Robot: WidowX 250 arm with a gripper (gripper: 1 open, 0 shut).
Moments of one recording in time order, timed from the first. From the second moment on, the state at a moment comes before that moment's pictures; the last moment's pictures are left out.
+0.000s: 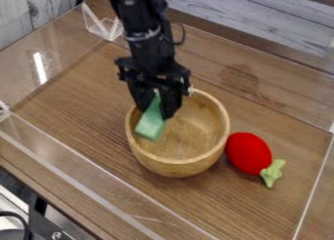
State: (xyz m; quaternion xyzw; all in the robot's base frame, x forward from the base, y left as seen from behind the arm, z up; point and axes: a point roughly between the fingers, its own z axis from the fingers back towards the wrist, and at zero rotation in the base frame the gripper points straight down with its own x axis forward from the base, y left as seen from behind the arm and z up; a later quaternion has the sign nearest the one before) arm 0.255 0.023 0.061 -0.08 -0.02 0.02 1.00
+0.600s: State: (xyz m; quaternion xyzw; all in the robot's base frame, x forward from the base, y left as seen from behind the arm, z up) arm 0.256 0.021 0.055 -0.07 -0.02 -0.01 1.00
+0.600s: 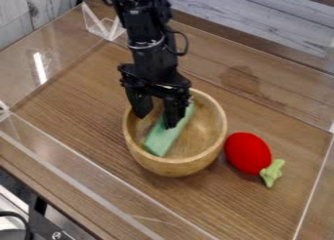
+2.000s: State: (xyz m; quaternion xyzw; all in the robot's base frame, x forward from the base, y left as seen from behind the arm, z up) arm 0.270 0.011 0.074 -0.05 -0.01 0.07 1.00
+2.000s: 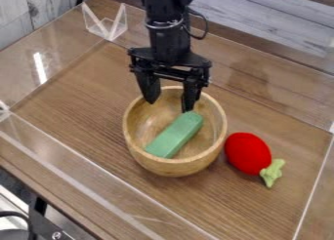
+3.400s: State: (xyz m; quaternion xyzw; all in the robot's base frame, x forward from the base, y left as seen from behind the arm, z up) arm 0.301 0.051 0.095 -0.07 -0.04 0.04 1.00
